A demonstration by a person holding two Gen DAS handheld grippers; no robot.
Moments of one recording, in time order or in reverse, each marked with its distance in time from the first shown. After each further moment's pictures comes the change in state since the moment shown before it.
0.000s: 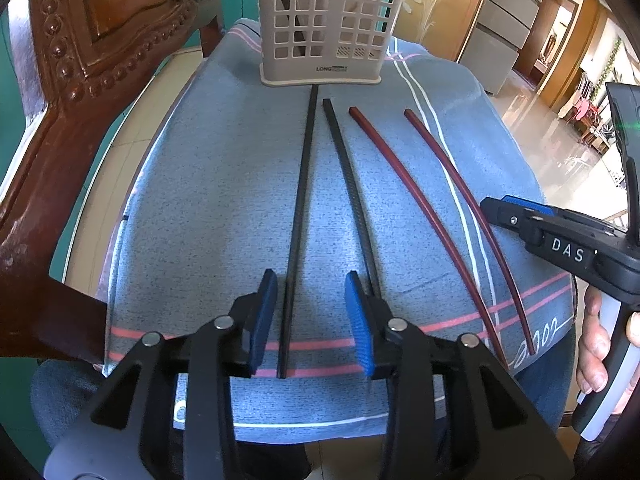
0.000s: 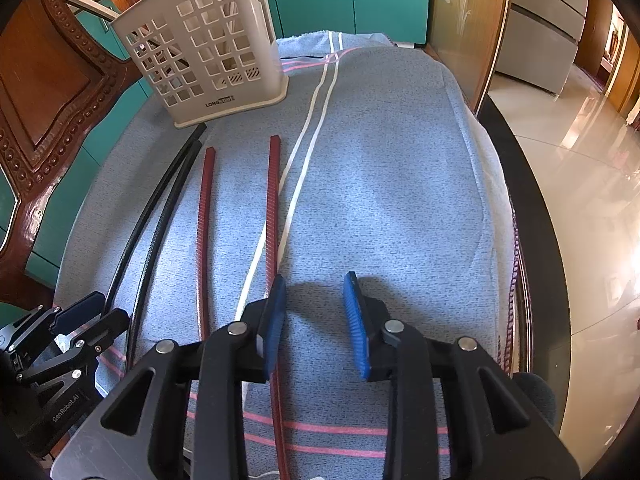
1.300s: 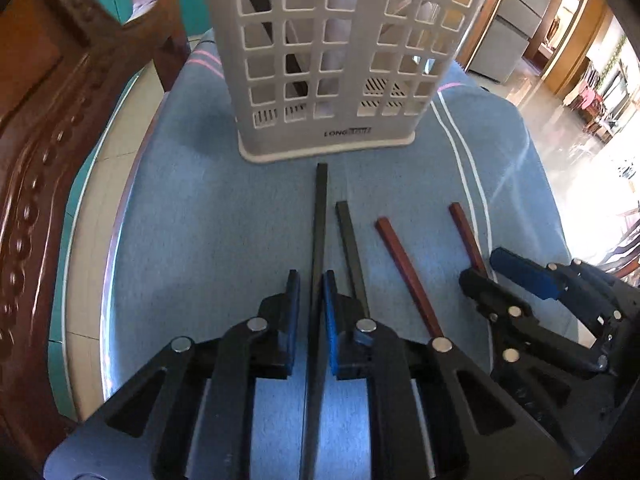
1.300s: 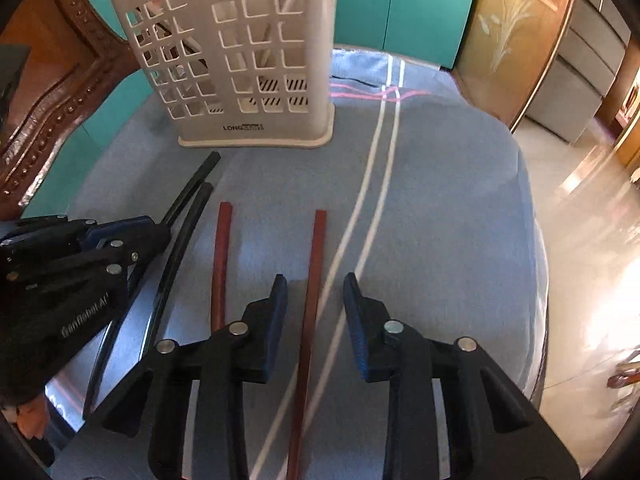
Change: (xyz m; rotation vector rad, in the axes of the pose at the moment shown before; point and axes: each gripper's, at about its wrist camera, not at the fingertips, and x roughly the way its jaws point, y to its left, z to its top) left arm 0.059 -0.001 0.112 0.031 0.085 0.014; right arm 0.045 0.047 0.065 -0.167 0.008 -0.053
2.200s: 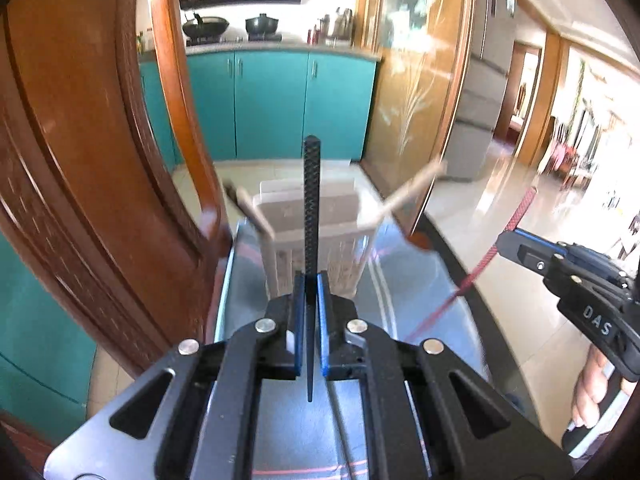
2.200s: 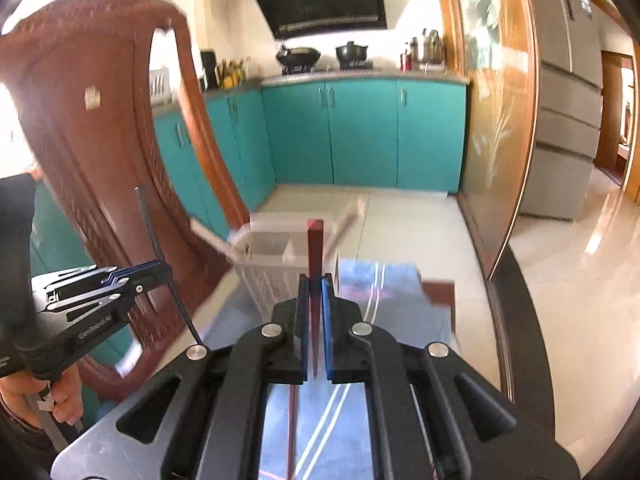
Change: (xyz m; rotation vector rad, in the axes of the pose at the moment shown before) left arm -0.224 -0.015 0.021 0.011 -0.474 -0.036; right arm -0.235 -0.030 0.035 0.036 -0.510 0.137
